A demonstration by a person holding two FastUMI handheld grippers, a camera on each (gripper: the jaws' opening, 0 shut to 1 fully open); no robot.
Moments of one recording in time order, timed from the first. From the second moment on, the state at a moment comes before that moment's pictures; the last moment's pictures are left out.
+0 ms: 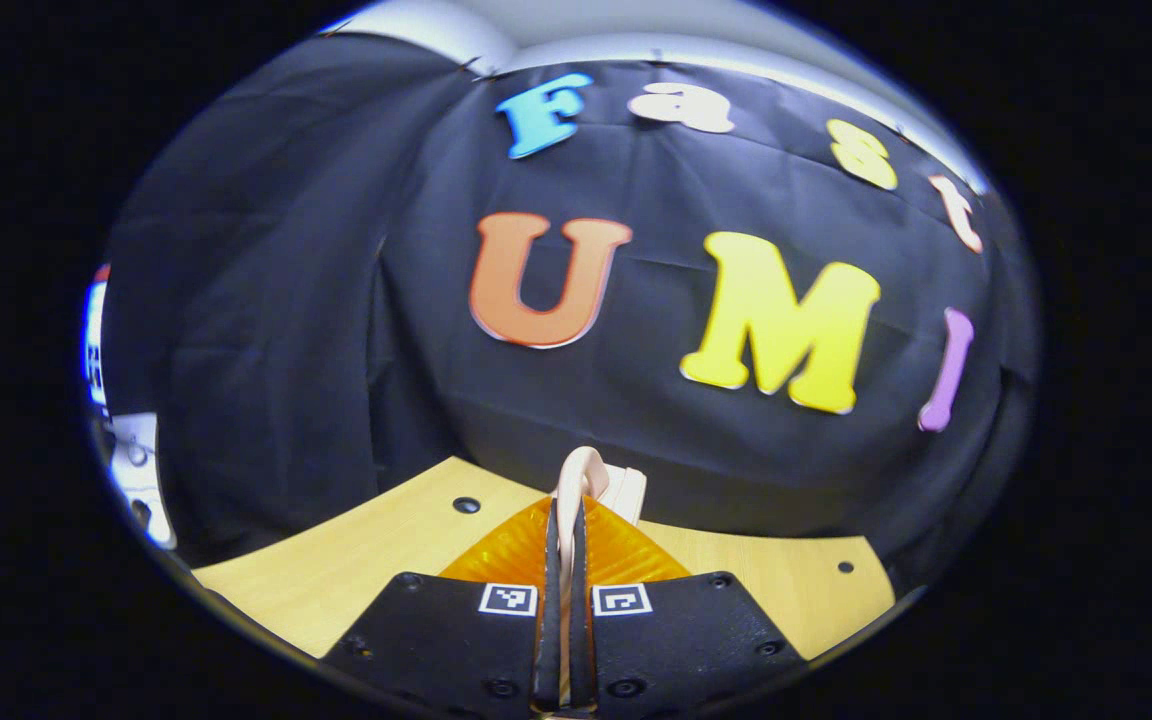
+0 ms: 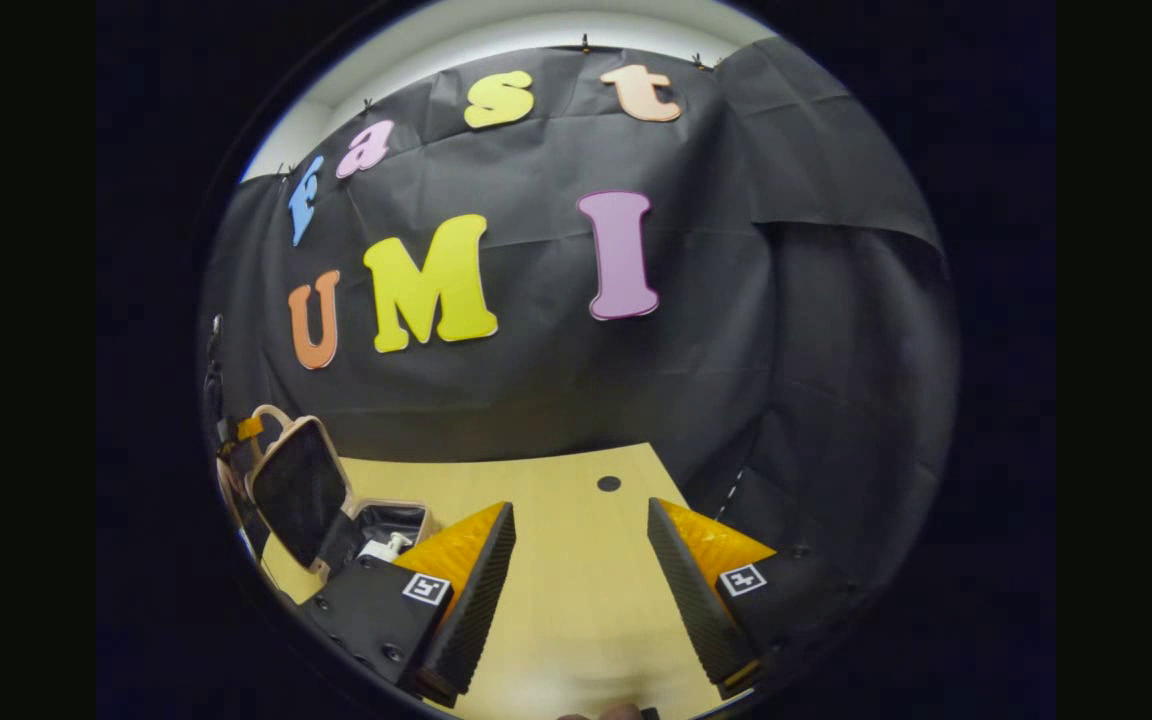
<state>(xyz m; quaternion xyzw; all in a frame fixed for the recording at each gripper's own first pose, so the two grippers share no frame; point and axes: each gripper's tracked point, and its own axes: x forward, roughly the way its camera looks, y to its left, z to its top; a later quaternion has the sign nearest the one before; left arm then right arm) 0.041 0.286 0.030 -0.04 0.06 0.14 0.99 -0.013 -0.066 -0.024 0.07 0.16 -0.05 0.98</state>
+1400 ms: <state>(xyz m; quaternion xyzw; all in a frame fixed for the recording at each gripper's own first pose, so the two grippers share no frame) 0.066 0.016 -0.218 0.07 0.22 0.02 0.97 -0.041 -0.133 -0.058 0.02 0.21 -0.06 0.98</state>
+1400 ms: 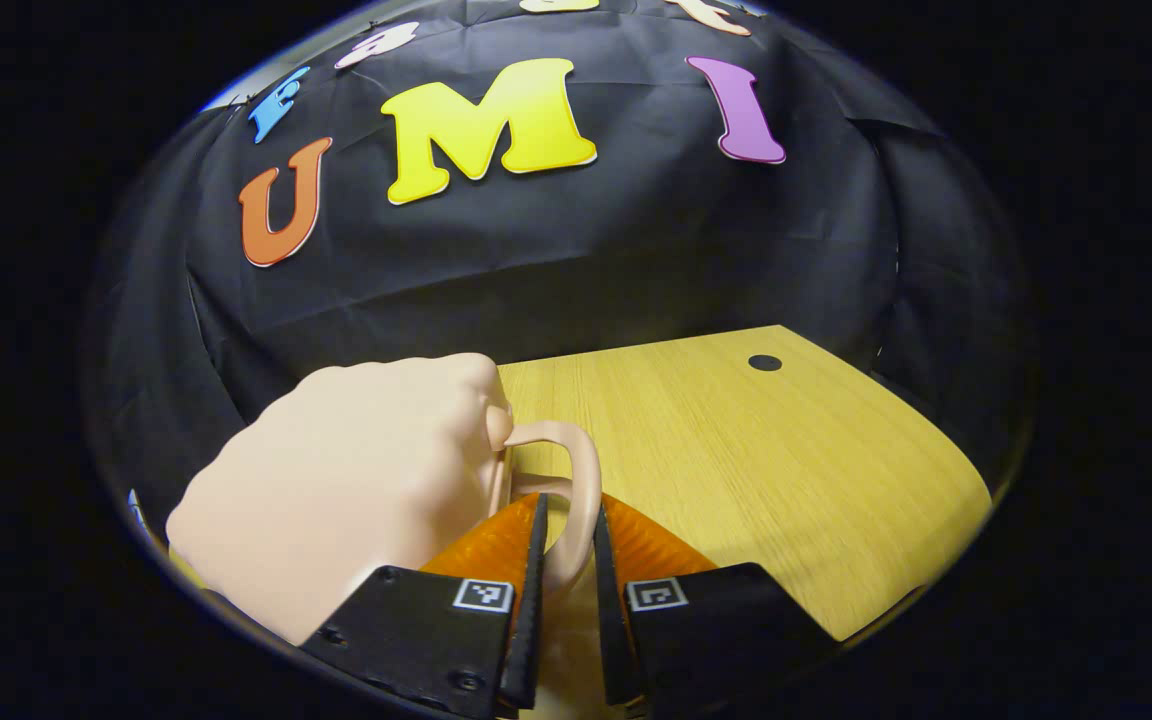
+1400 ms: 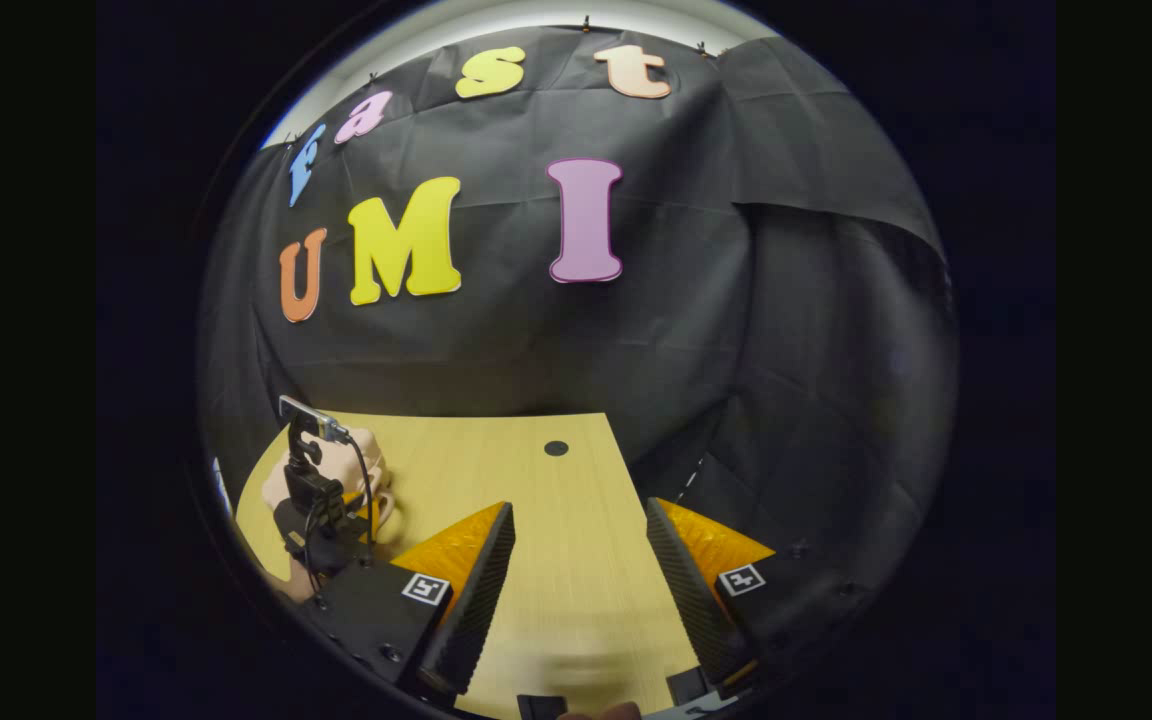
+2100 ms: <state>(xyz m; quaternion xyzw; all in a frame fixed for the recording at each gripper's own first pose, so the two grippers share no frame) 0.015 0.044 -0.049 -0.05 0.12 0.05 0.99 0.017 -0.041 -0.011 0.02 0.11 0.05 0.99</state>
